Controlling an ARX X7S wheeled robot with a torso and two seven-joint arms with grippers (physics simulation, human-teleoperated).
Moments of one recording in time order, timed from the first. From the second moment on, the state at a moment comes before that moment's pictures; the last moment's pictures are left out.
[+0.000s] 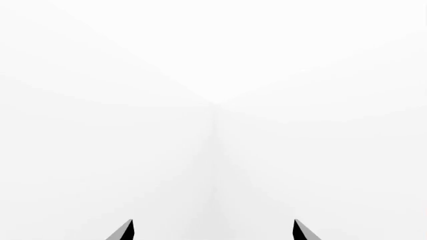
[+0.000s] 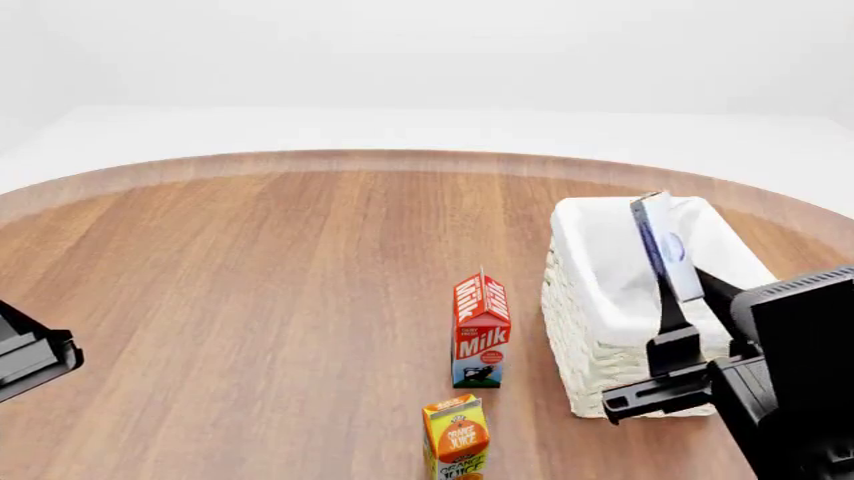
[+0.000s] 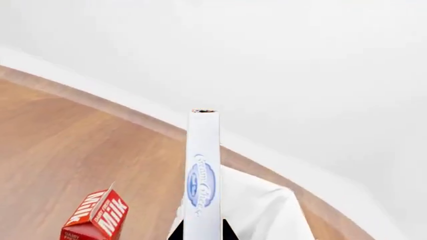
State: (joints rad) left arm 0.17 -0.37 -0.23 0.70 -0.01 0.08 -0.60; right arm 0.53 1.11 -0.20 -0.98 1.47 0.88 1.00
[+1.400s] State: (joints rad) left arm 0.16 -0.39 -0.19 0.69 0.00 0.06 -0.61; right arm 1.19 0.94 -0.41 -0.11 1.51 1.08 0.68
